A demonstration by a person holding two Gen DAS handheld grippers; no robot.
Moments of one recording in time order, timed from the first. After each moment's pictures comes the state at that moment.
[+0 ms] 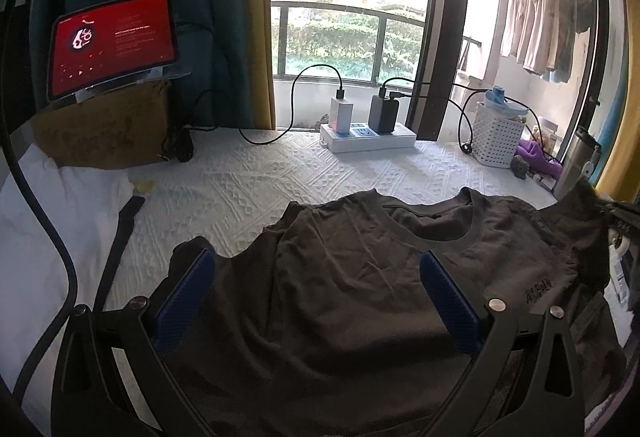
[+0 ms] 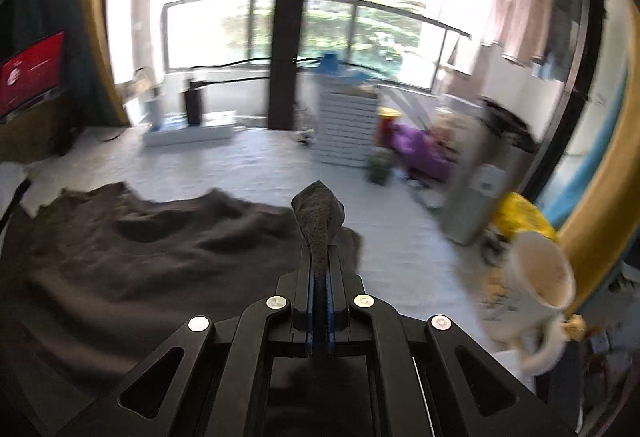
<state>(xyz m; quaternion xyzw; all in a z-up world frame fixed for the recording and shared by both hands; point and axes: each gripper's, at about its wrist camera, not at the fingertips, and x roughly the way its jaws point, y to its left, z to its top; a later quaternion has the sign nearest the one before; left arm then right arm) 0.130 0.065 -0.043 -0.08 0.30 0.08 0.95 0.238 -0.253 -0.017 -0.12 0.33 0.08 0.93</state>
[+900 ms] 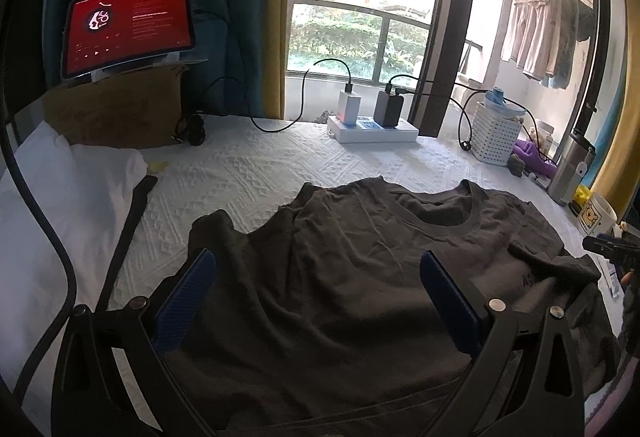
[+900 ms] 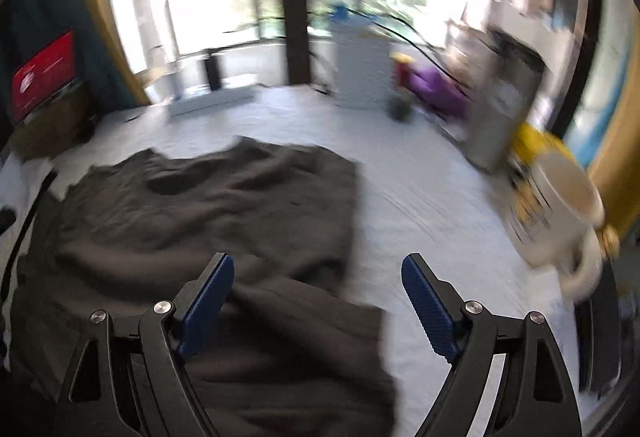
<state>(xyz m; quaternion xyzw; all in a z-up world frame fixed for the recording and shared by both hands) 0.104 0.076 -0.049 -0.10 0.30 0.08 0.95 0.203 -0.285 -0.044 -0.04 0.40 0.09 0.91</state>
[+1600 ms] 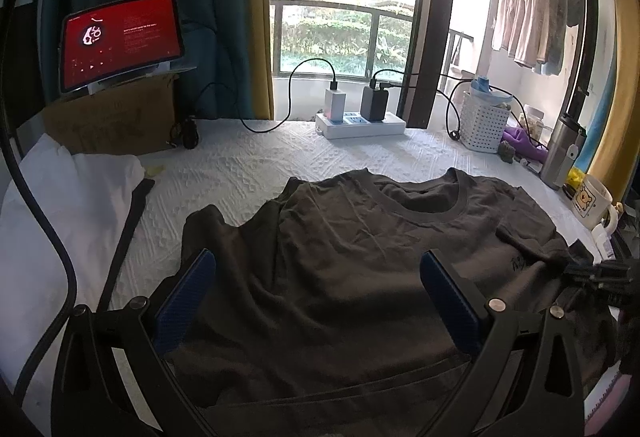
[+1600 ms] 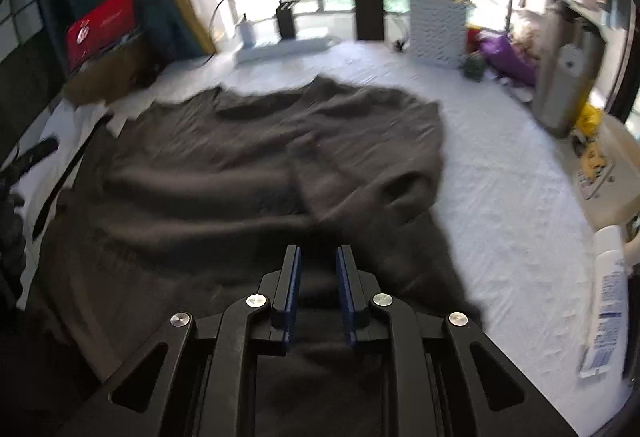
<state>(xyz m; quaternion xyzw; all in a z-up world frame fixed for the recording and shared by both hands) 0.093 0.057 -0.045 -0.07 0.31 0.07 0.95 0.160 -0.248 -0.083 -0.07 0.44 0.22 0.87</state>
